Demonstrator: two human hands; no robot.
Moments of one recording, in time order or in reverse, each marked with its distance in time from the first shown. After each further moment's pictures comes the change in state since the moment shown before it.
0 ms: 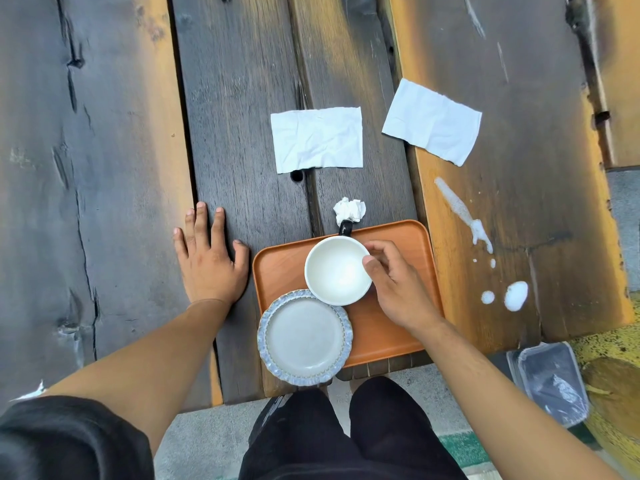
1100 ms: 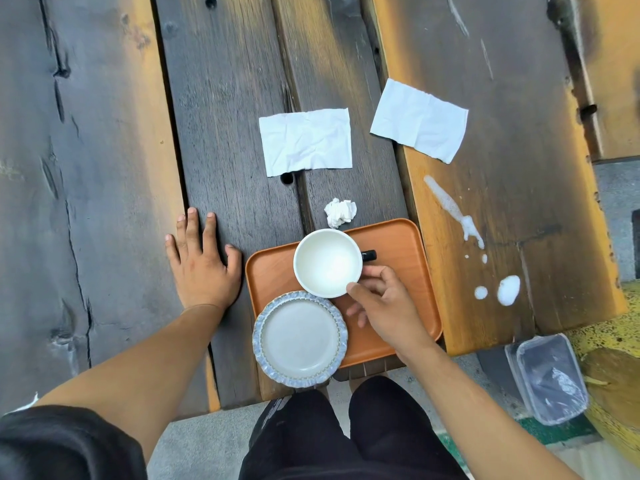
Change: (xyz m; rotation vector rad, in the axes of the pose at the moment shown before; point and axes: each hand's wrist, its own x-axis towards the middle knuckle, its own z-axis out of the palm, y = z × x) left_hand 0.001 0.000 0.000 -0.009 -0.018 -0.005; right_hand -0.034 -0.015 0.014 0.326 0.036 0.350
